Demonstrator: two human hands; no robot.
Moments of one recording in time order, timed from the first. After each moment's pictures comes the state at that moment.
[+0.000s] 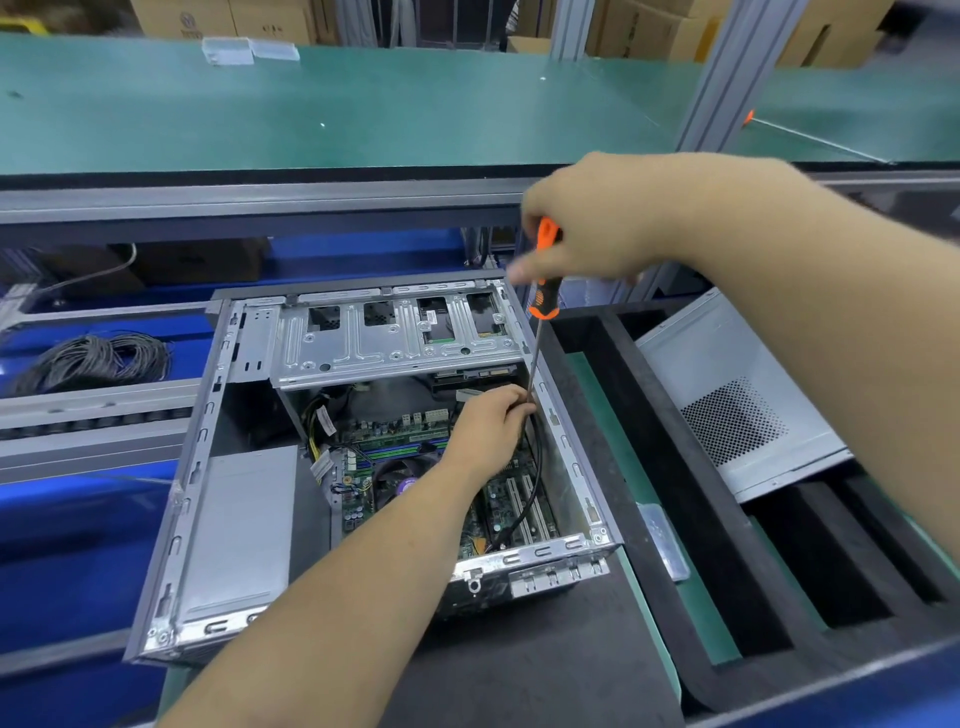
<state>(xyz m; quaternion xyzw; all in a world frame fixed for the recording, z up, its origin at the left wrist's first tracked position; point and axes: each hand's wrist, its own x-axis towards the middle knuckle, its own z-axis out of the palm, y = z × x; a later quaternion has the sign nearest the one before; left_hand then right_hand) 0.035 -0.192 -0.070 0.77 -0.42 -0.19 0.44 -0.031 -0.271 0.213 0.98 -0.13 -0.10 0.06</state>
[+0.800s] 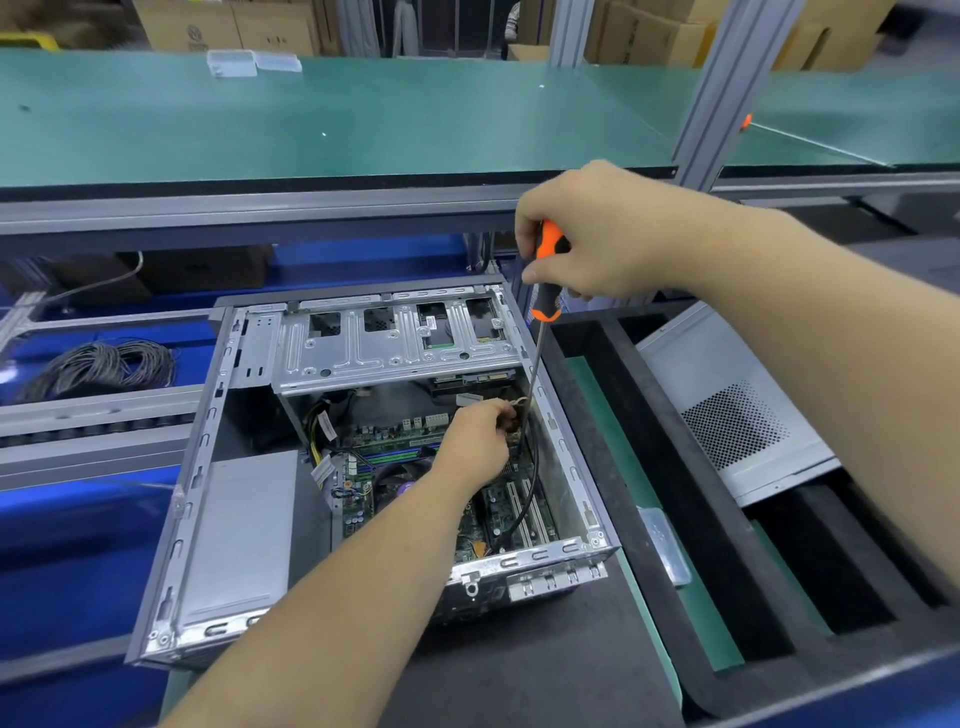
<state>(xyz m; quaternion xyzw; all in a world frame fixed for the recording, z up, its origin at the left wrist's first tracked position) 0.039 -0.184 -0.076 0.84 -0.38 -0.21 0.34 -0.044 -0.279 0.199 1.00 -0.08 0.03 -0.02</state>
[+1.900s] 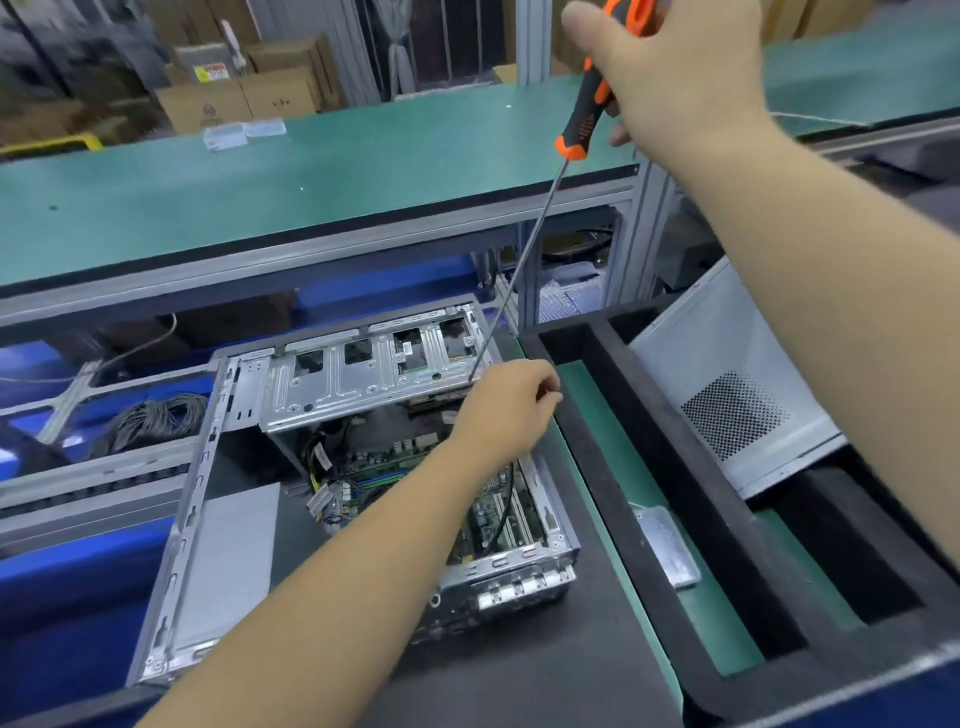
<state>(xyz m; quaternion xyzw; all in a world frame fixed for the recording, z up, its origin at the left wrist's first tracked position) -0.006 -0.219 0.022 0.80 -0.52 -0.06 0.28 -0.087 -0.345 0.240 0.80 -0.23 0.48 -0.27</state>
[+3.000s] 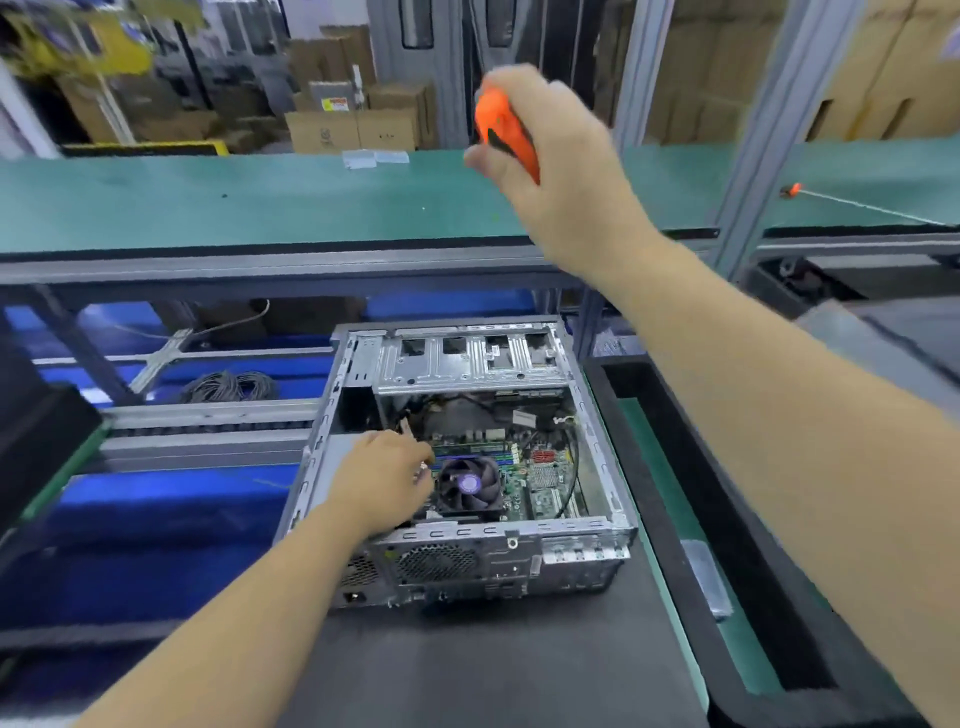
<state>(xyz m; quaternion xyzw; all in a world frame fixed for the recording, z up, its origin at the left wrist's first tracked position) 0.055 0.004 -0.011 0.90 -0.43 0.01 0.06 -0.050 -0.190 0.245 0.90 0.02 0.40 -0.17</state>
